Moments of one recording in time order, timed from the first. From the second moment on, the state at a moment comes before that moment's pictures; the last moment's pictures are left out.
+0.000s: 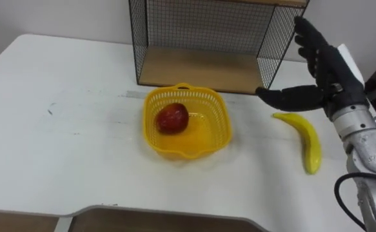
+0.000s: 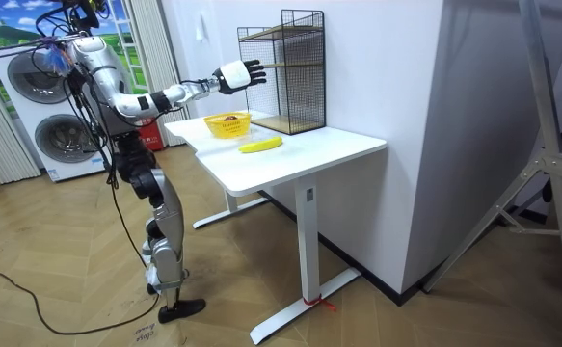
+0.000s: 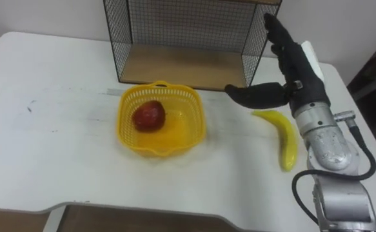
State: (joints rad) left arm 0.24 0.25 0.07 1.10 0.27 0.05 -0.07; right arm -0.10 -0.41 -0.10 -0.01 0.04 -0.03 0.07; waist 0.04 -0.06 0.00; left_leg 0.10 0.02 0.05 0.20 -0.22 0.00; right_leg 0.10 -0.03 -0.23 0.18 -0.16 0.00
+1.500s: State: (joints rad) left arm 0.28 0.25 0.08 1.04 0.27 0.13 -0.06; right arm -0.24 -0.47 -0.10 0.55 0.04 0.06 0.03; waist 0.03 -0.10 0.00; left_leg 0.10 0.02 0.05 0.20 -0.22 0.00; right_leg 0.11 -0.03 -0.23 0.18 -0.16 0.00
